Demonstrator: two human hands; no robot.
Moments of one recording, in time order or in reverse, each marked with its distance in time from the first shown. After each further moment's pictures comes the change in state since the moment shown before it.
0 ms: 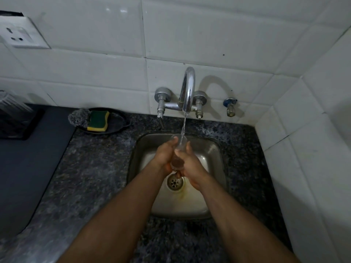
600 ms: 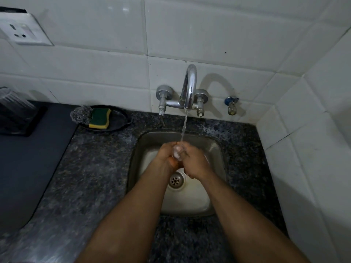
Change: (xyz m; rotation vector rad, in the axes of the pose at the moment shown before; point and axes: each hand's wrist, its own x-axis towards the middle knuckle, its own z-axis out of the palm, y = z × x) left_hand -0.001 0.004 0.013 -0.138 0.125 -0.209; right_hand 0.002 -0.003 -0.017 -0.707 0.143 -0.350
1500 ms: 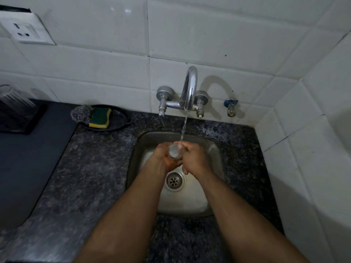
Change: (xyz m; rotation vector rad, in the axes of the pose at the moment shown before) left_hand 0.007 0.008 -0.011 -0.052 0.006 -0.056; right_hand -0.001 -0.013 -0.003 0.171 0.077 0.068
